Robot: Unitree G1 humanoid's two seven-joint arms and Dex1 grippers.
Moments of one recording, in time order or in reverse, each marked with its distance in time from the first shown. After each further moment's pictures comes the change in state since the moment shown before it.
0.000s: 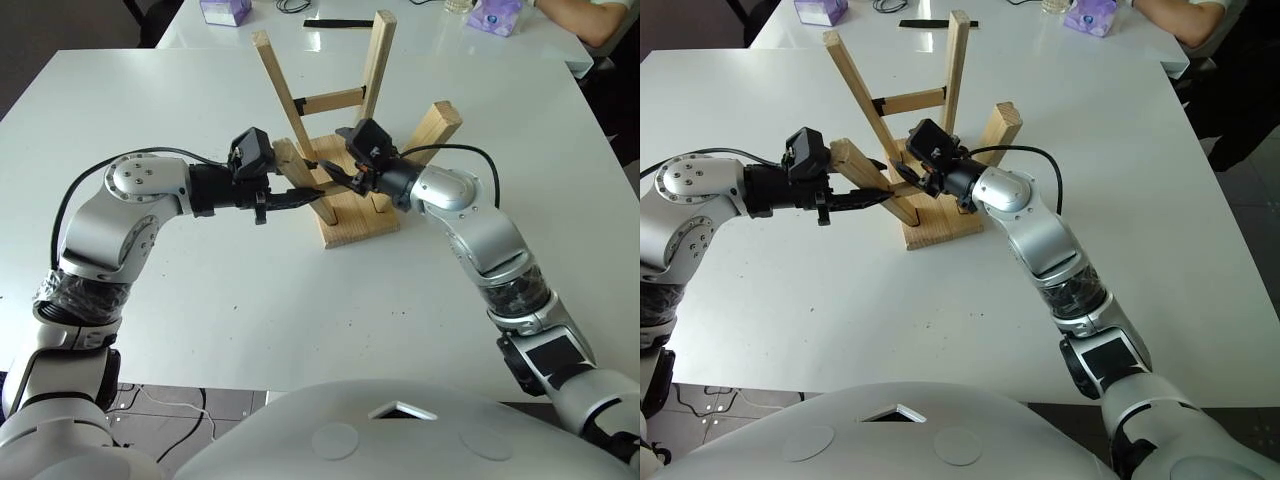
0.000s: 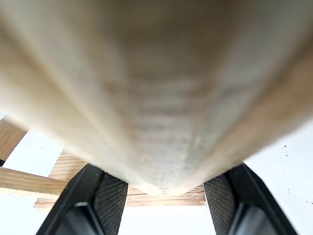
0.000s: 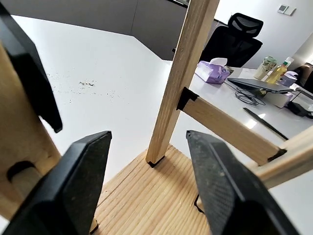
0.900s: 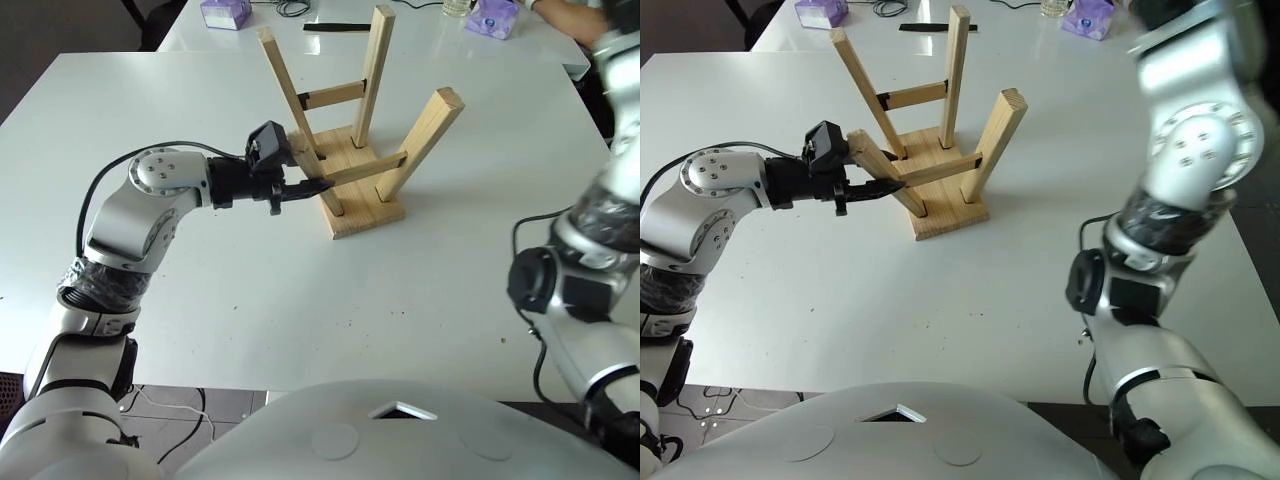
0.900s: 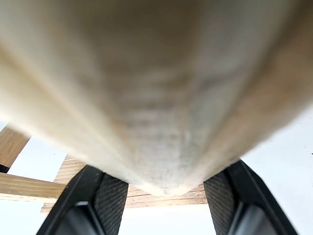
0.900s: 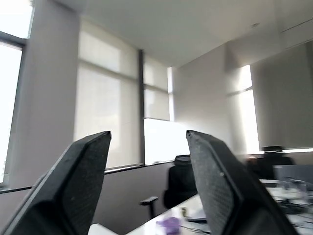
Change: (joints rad) left arm -0.030 -0.039 -0.043 0.017 0.065 -0.033 0.058; right arm -0.383 -0.076 -0.880 0.077 0.680 0.022 -0.110
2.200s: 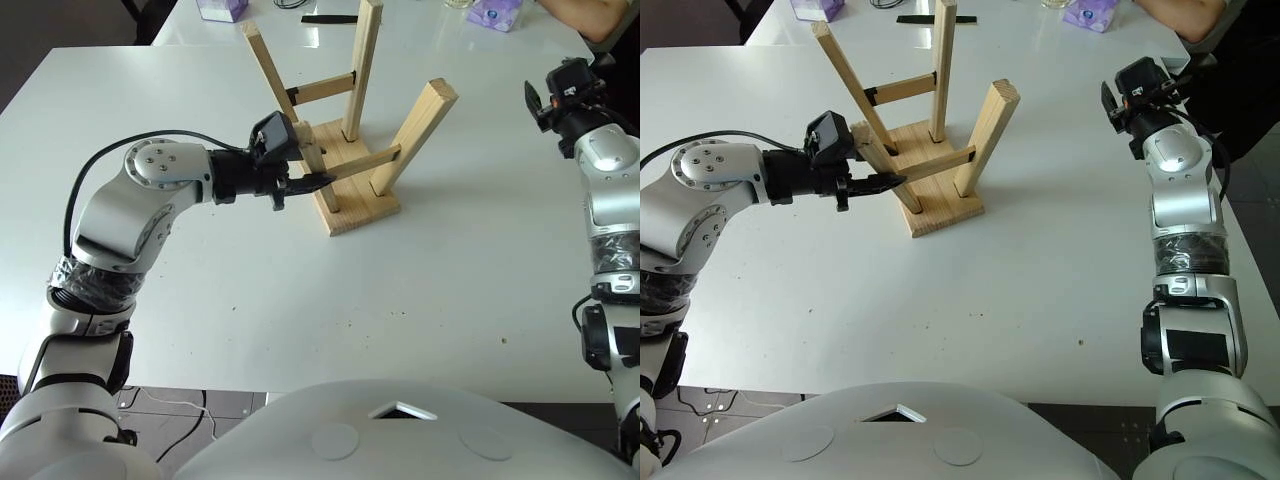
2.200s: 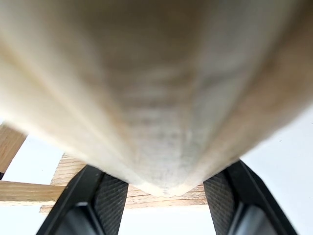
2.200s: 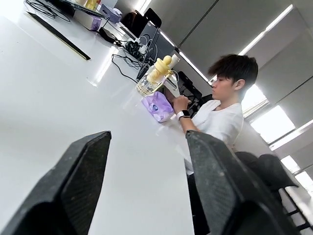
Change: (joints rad) left arm -0.054 0.004 0.004 -0.118 0.000 0.202 0.080; right arm 0.301 -0.246 0.443 0.548 -0.861 -0.491 -0.082
